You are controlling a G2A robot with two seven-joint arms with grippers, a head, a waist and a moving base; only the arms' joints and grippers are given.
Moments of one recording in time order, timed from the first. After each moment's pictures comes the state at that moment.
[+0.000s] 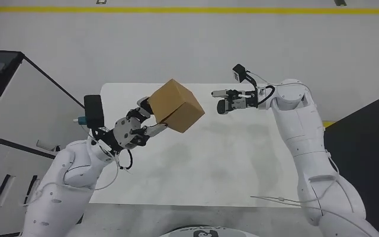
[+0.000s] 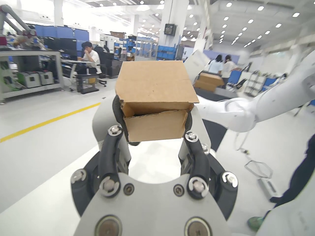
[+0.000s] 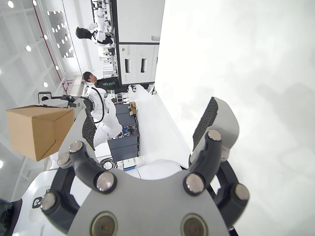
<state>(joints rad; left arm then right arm) 1.61 -0.95 -1.48 -2.07 0.52 -0.78 -0.06 -0.83 -1.31 1.31 -1.05 0.04 -0.03 1.41</state>
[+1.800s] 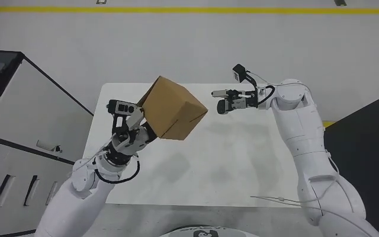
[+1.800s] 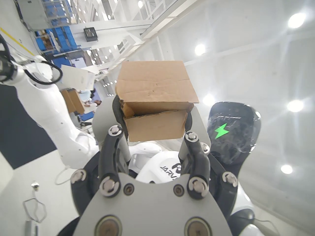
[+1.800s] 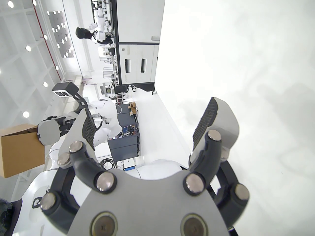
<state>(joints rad) 1.65 -0.94 -1.33 -2.12 -0.99 -0.39 -0.69 -0.83 -1.31 1.31 -1.05 0.04 -0.03 1.41</state>
